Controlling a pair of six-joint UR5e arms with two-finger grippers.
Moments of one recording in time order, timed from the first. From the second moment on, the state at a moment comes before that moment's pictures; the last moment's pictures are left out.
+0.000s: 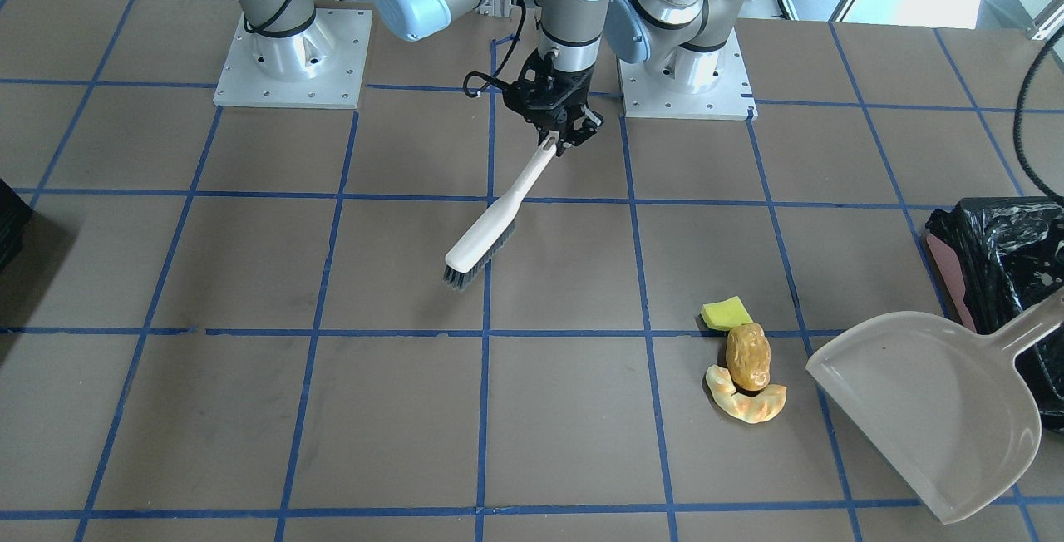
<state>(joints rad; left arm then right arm) -0.99 -1.92 -1.31 -1.41 1.54 1.65 2.37 -1.31 1.83 -2.09 -1.60 1.36</state>
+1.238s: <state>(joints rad) -0.90 -2.05 -1.41 -1.33 1.42 2.25 2.48 -0.92 1.30 -2.03 -1.53 1.62</state>
